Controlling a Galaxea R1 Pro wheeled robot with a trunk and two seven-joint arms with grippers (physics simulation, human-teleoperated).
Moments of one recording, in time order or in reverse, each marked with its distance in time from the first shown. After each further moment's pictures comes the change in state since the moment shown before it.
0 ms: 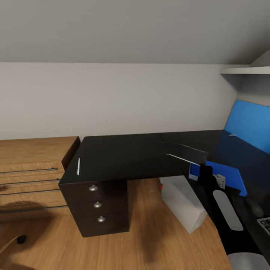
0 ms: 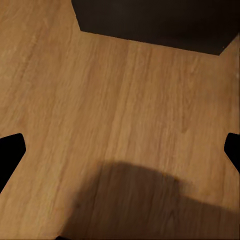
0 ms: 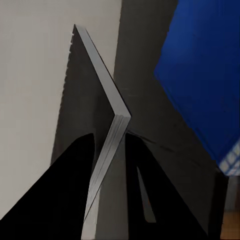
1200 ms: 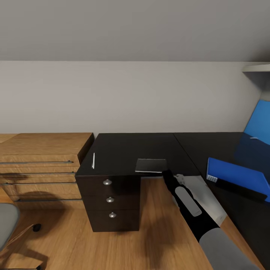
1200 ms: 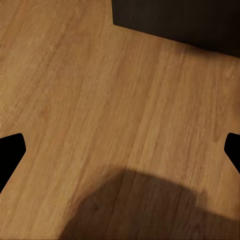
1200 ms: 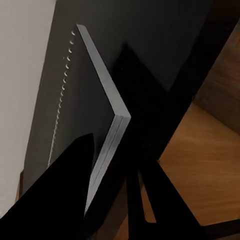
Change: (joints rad) left arm 0.000 0.003 0.006 -0.004 0.005 0.003 0.000; right arm -0.167 0.083 0.387 0.356 0.002 0.031 -0.010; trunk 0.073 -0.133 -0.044
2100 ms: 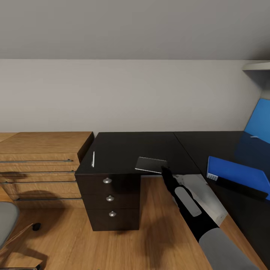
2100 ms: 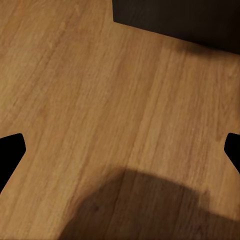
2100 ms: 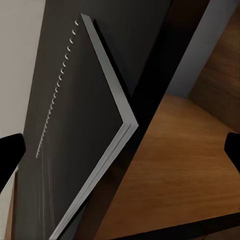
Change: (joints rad) left arm 0.000 0.000 0.000 0.000 -0.001 -0.001 0.002; right arm 0.000 0.004 0.000 0.003 -0.008 0.001 -0.011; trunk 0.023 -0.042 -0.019
